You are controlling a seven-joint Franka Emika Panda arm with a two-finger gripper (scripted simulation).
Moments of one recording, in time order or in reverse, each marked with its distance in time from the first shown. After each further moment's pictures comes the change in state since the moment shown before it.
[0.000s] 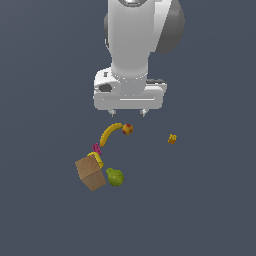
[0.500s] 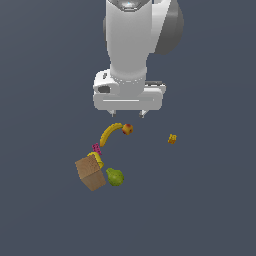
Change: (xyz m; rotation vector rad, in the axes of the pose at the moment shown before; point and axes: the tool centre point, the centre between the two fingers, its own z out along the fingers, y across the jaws) arm -0.003 0.001 0.004 0.013 -0.022 0.040
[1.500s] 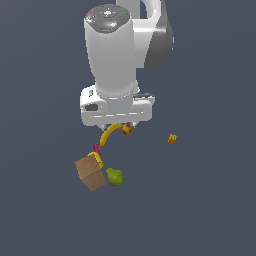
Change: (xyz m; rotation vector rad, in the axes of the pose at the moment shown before) arm 0.042 0.030 0.015 0.005 0.014 -0.124
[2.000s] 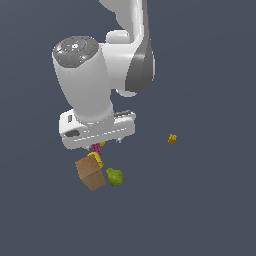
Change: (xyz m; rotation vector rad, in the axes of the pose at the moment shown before) arm 0.043 0.053 0.029 -0.002 0.021 -0.170
